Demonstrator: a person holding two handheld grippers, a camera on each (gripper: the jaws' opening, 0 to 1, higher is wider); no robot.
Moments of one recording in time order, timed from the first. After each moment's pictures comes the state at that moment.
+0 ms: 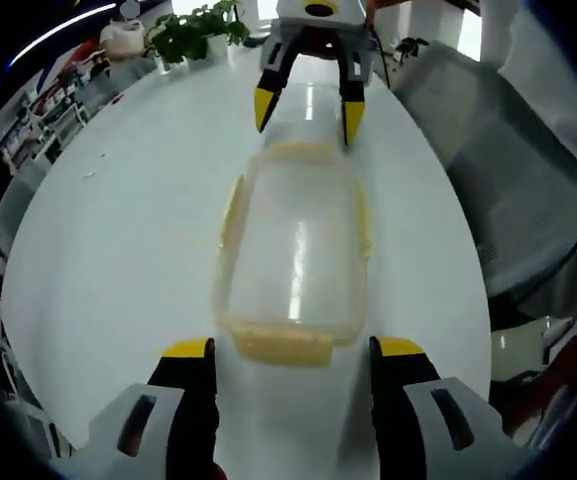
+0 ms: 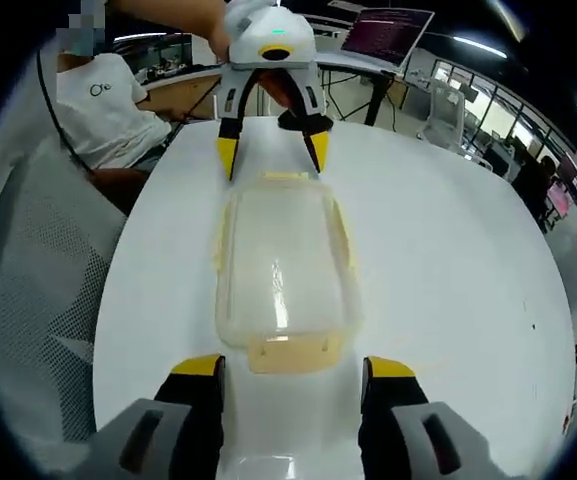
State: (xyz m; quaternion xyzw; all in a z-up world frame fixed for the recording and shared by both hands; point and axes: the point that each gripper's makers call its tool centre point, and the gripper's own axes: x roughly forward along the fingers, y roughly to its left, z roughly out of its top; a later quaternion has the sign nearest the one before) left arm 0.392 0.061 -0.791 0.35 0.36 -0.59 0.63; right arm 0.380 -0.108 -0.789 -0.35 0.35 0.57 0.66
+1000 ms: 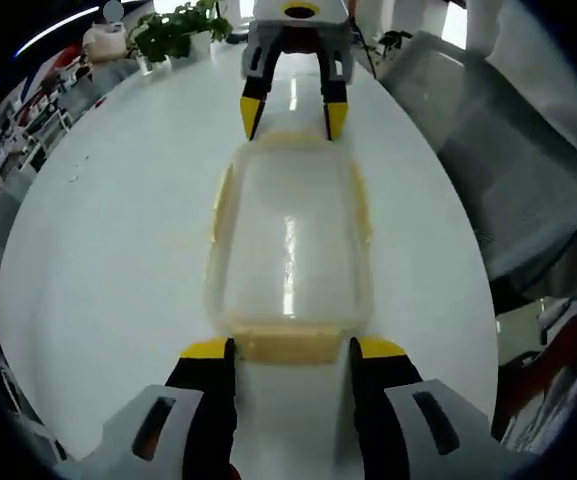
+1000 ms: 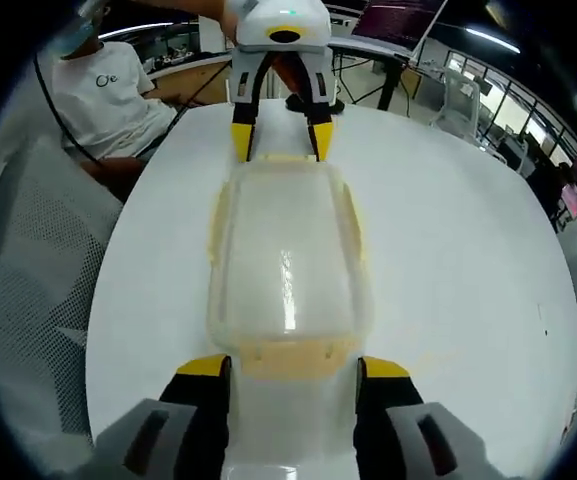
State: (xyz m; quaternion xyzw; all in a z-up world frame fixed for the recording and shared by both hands) left arm 0.393 0.062 -0.801 0.37 0.36 -0.61 0.60; right arm 0.382 -0.103 -0.805 -0.37 0.37 0.58 0.63
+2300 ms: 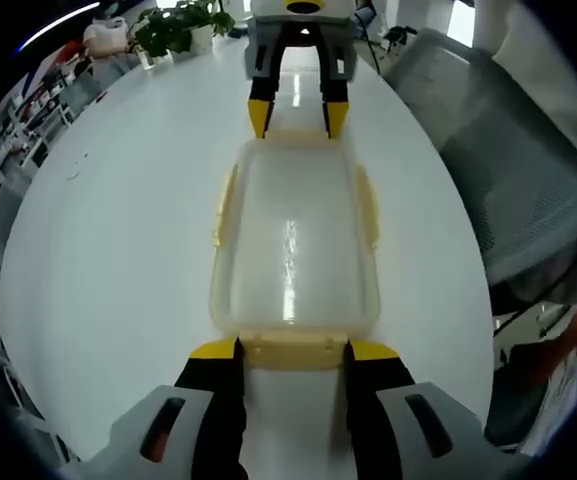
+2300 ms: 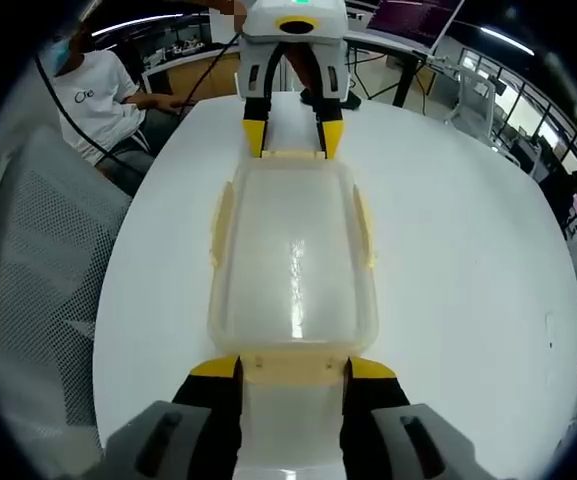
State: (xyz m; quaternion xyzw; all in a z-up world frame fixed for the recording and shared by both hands) left arm 0.384 0.059 -0.799 0.38 0.37 -0.60 0.60; right arm 0.372 -0.098 -0.805 -0.38 0.39 0.59 0.60
